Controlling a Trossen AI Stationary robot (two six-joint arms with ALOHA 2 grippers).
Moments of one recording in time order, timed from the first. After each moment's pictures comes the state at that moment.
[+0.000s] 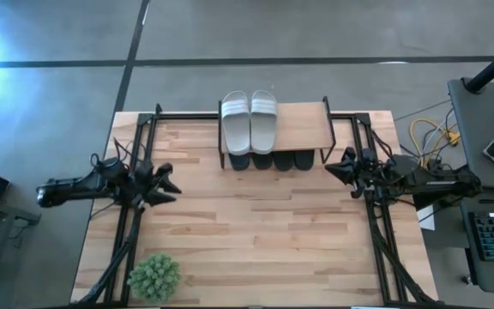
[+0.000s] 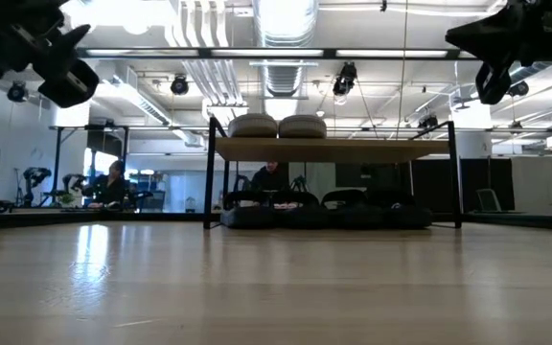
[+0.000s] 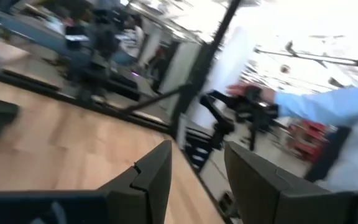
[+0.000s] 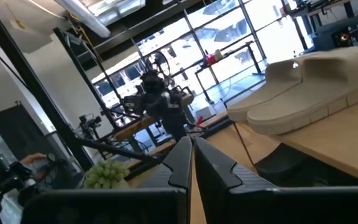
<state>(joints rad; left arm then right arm) 0.08 0.04 0.11 0.03 0.38 -0.50 0.03 0.15 0.19 0.09 0.17 0.46</state>
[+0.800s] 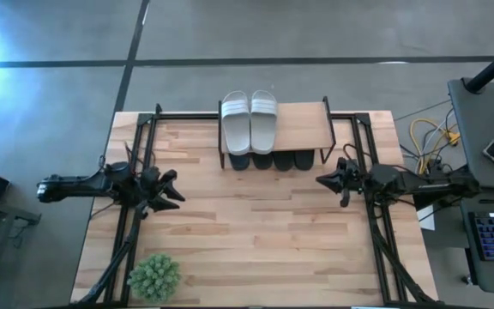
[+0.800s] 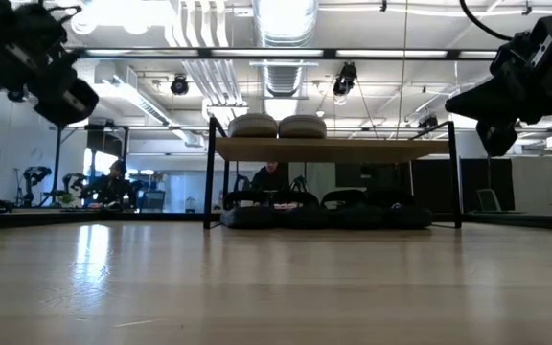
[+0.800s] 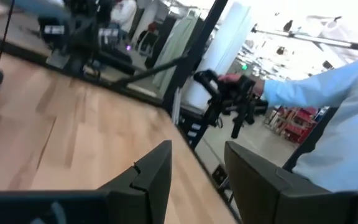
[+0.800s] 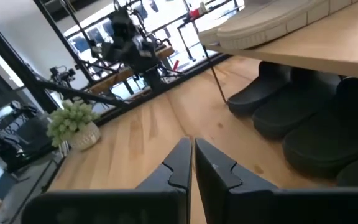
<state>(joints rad) 0.00 0.07 0.06 0.02 0.38 -0.50 0.03 0.12 0.01 0.03 0.15 0.46</state>
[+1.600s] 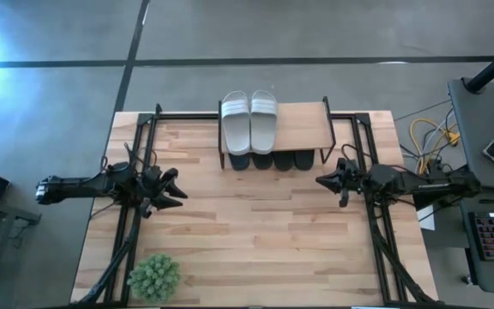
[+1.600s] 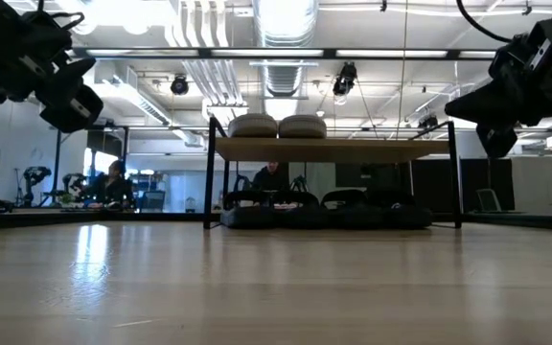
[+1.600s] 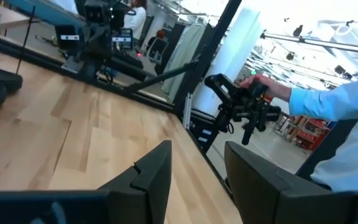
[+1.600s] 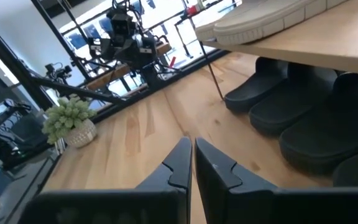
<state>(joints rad) 0.03 0.08 0.01 0.09 0.36 -0.49 0.03 0.14 0.01 0.03 0.16 0.46</state>
